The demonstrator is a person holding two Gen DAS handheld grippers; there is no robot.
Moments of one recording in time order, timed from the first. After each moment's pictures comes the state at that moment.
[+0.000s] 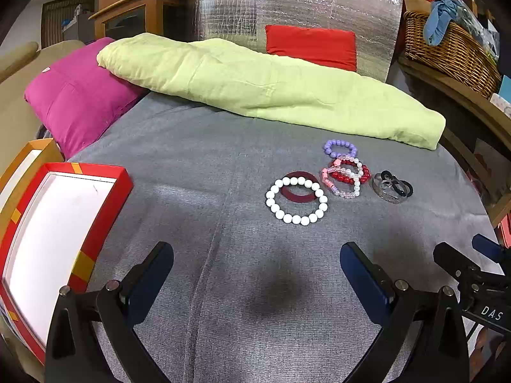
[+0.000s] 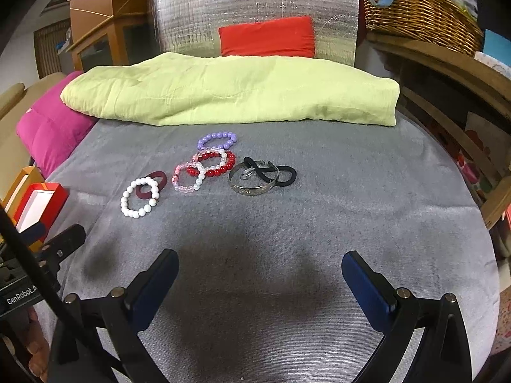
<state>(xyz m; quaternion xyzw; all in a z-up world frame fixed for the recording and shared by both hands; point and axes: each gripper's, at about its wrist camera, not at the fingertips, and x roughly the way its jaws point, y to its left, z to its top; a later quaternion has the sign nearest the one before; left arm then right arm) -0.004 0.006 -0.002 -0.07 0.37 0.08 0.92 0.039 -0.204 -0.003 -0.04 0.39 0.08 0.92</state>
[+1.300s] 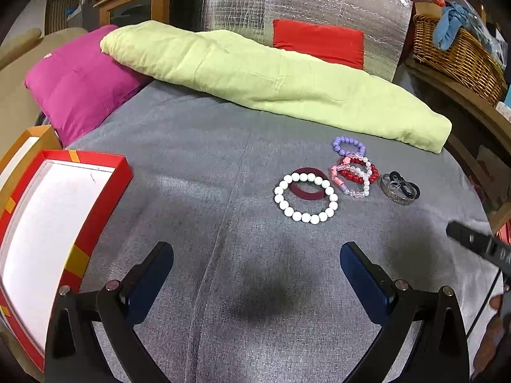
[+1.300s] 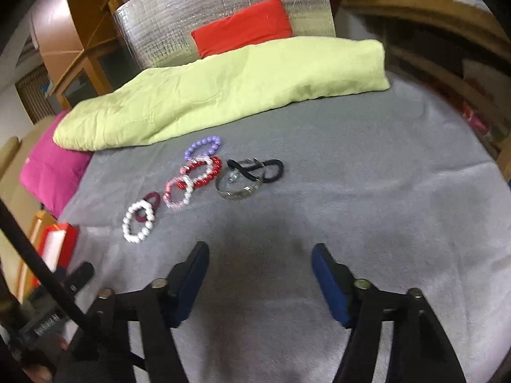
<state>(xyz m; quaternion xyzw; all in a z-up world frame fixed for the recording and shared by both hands) 0.003 0.017 -0.012 -0.09 0.38 0.08 0.91 0.072 -0.237 -0.004 0.08 0.42 0.09 0.90</state>
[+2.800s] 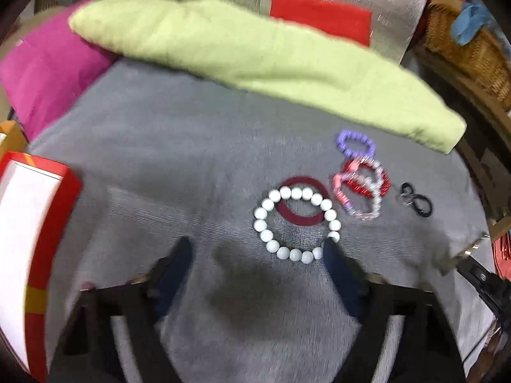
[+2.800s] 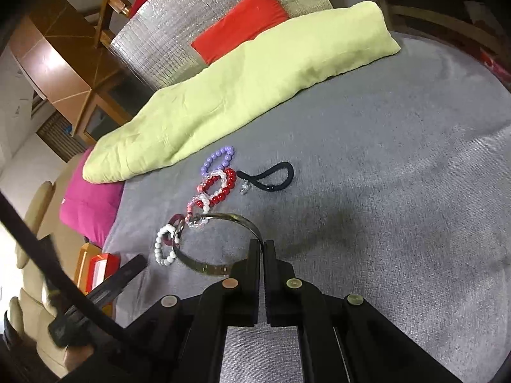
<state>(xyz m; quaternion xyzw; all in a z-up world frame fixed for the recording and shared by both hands) 0.082 0.014 -0.033 -0.12 0.46 0.06 0.88 0.090 -0.269 -0.024 0.21 0.43 0.16 0.86</state>
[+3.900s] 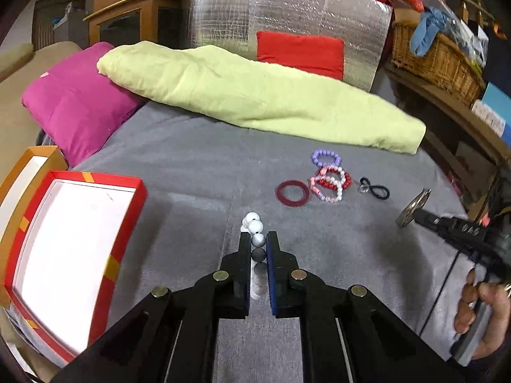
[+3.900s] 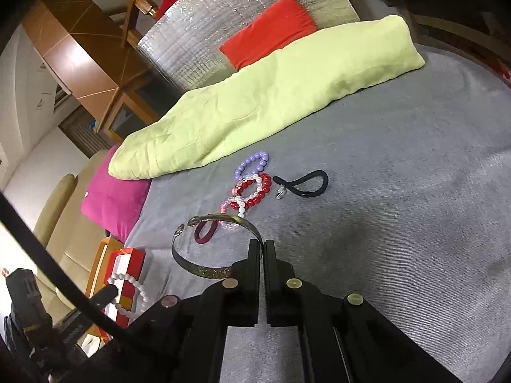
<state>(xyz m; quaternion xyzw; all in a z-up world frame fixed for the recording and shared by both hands) -0.029 0.025 0.042 -0.09 0.38 0.04 0.92 0.075 -0.259 -0.006 0.20 0.40 0.22 0.87</state>
